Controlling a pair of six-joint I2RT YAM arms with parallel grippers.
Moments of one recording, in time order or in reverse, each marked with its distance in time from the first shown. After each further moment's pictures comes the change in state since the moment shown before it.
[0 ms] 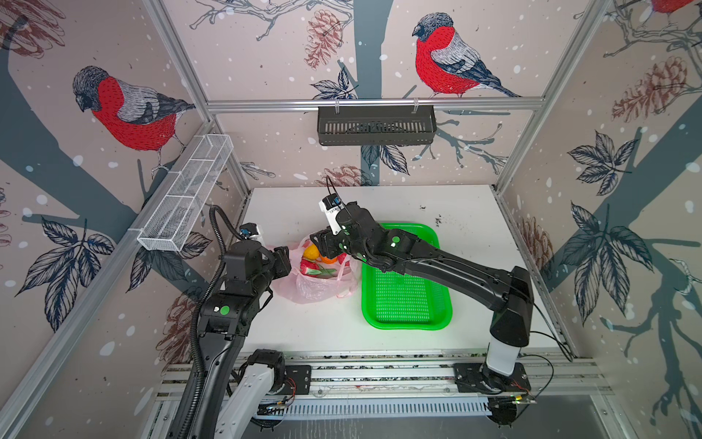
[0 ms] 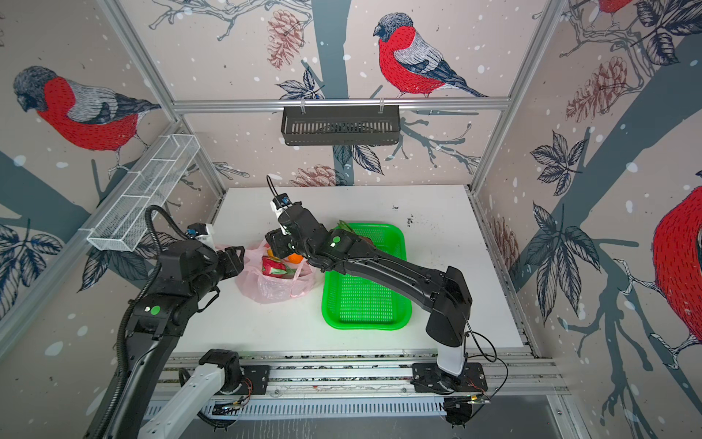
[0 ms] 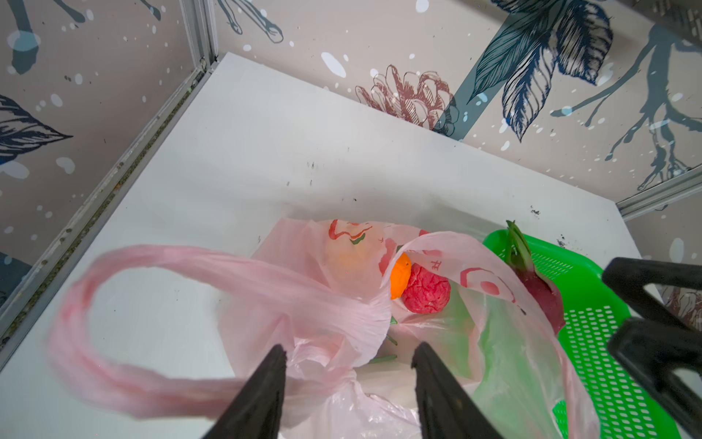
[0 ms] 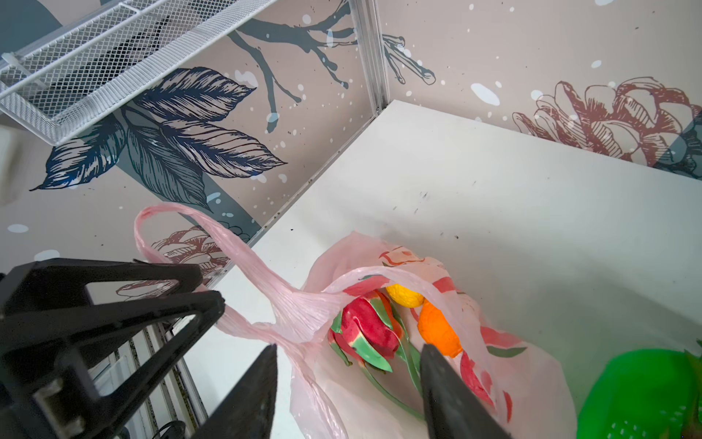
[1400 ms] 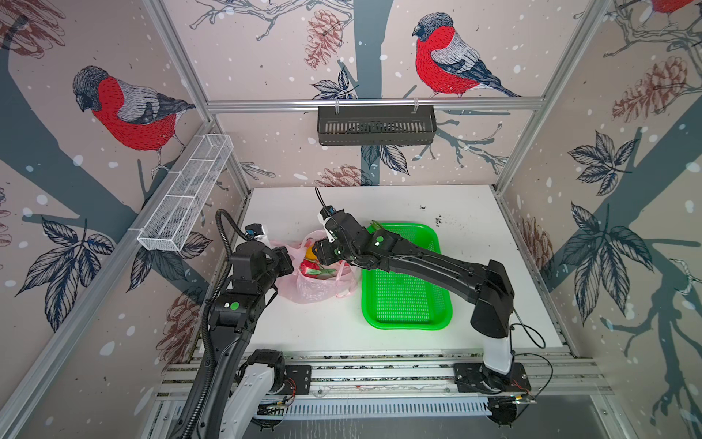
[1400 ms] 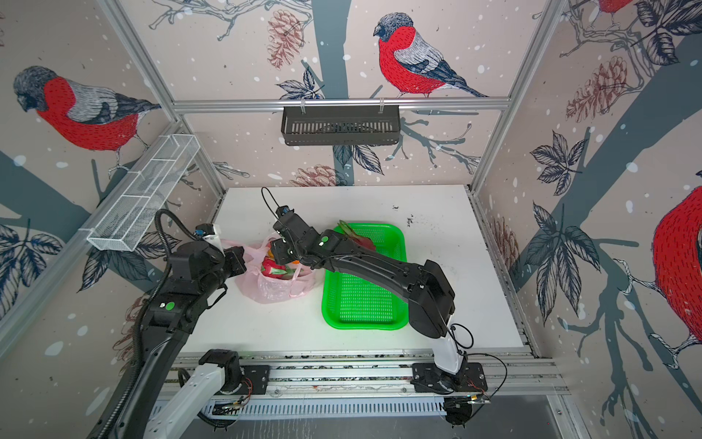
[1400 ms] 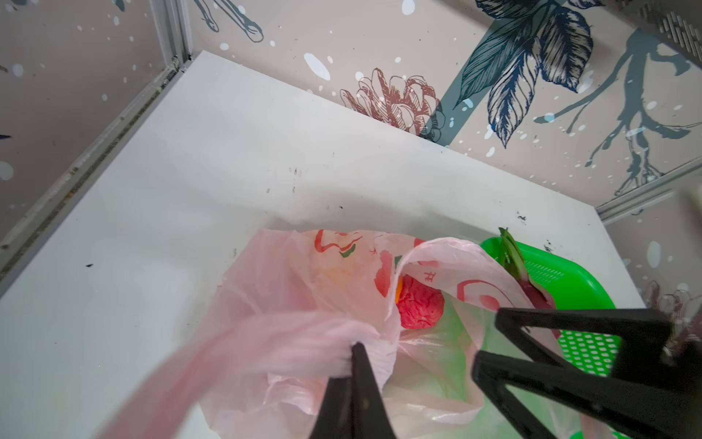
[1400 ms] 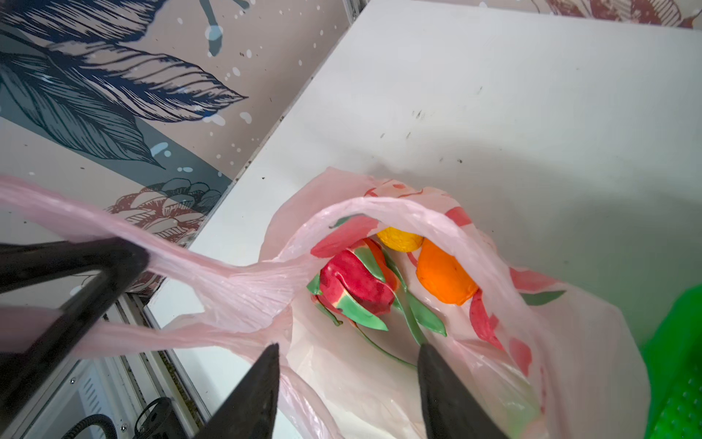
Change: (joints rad) left arm 0.024 -0.012 -0.133 0.192 0.092 -0.007; right arm -0.019 0.138 0.041 -0.116 -0.046 0.113
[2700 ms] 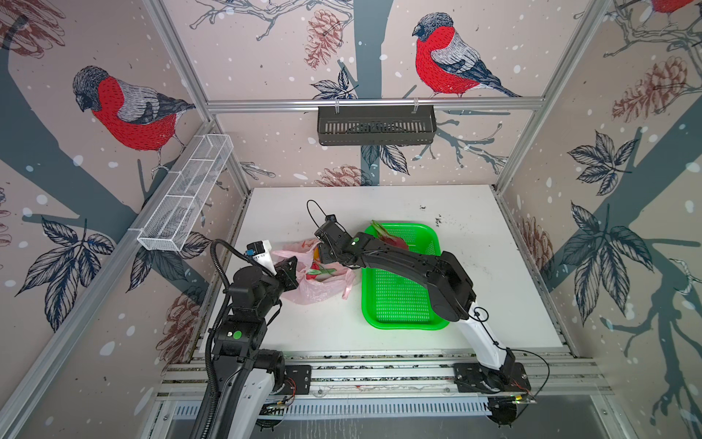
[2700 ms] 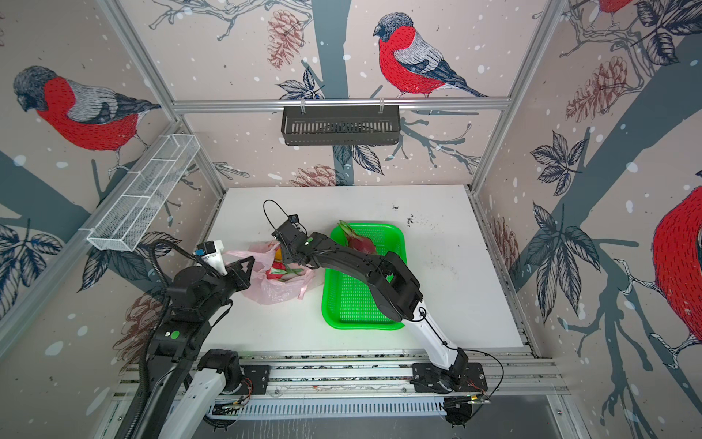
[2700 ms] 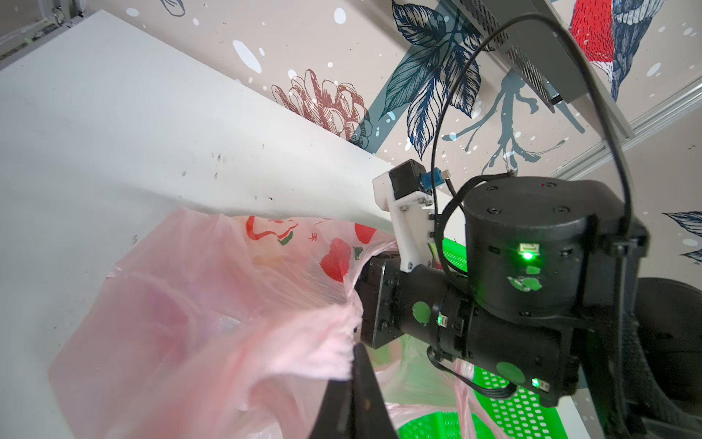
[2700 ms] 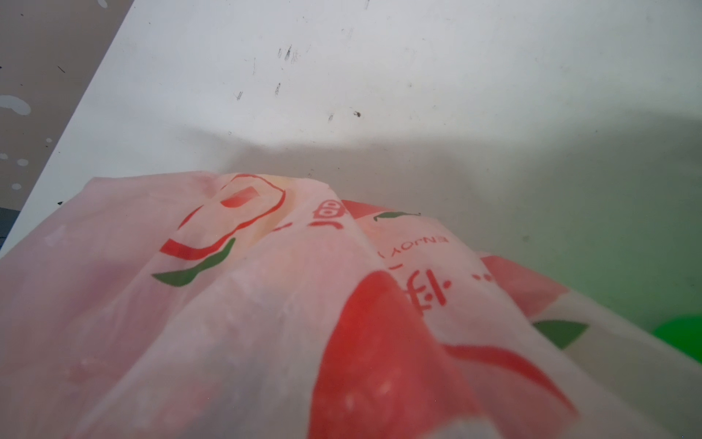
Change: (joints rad) left arm 0.000 -0.213 -0.231 0.178 0.179 -0.145; right arm -0.061 0.320 0.160 -0.026 0.166 0.116
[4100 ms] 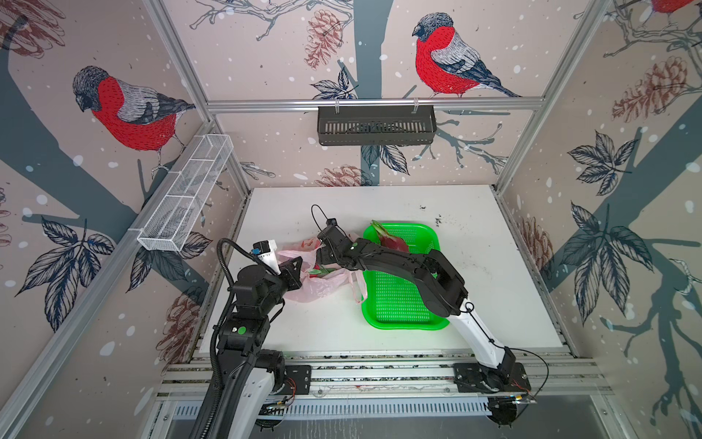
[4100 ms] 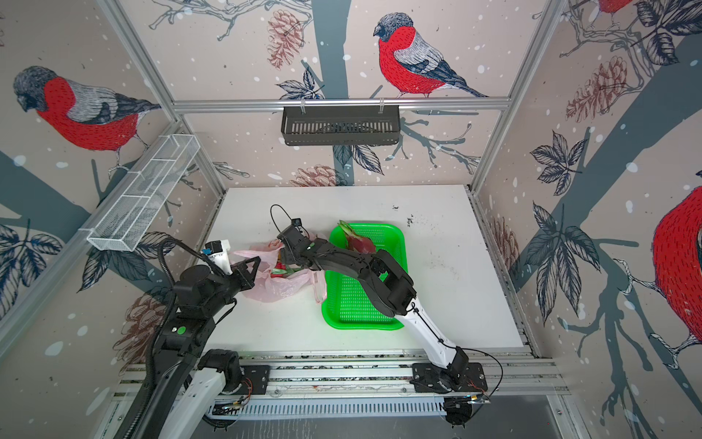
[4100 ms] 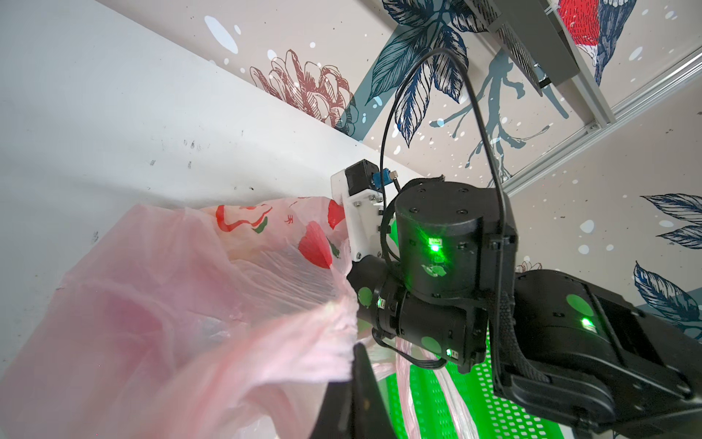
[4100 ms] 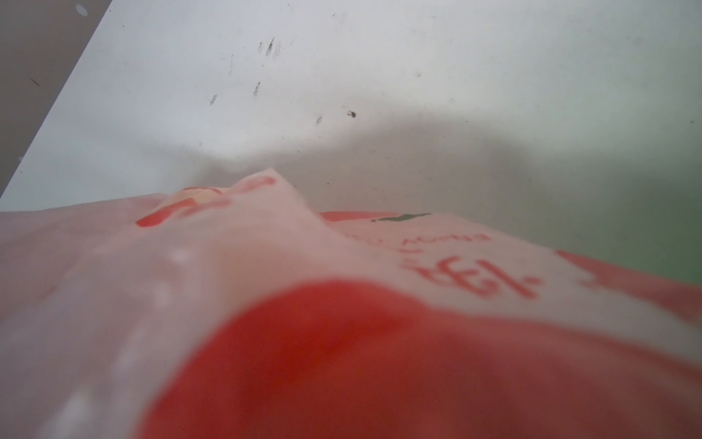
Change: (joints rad) left arm 0.000 0.033 -0.045 0.074 0.061 -0.005; right arm -0.032 0.089 -0.047 0.180 -0.029 0.002
